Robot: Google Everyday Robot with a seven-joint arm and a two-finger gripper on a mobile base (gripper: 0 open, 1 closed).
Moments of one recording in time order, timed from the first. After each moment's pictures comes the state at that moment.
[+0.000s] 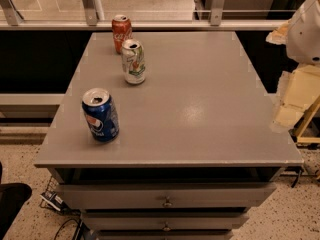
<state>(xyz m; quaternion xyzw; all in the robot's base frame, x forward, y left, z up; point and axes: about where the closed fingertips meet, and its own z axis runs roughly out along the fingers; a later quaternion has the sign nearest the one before) 0.438 -0.214 0.987 -0.60 0.78 -0.05 0.18</state>
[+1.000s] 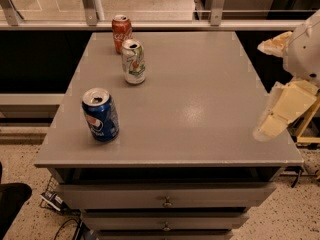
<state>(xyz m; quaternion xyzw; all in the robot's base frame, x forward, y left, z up) 0.434 -0.190 0.974 -0.59 0.77 0.03 0.26</state>
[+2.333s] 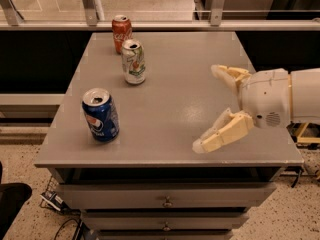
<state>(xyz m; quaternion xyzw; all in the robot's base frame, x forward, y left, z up) 0.443 -0.097 0.935 -0.51 0.67 0.25 0.48</state>
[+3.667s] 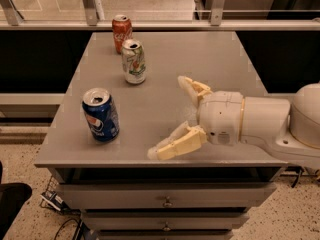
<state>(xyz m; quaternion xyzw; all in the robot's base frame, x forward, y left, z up) 0.443 -0.023 0.915 -0.47 0.63 0.31 0.54</state>
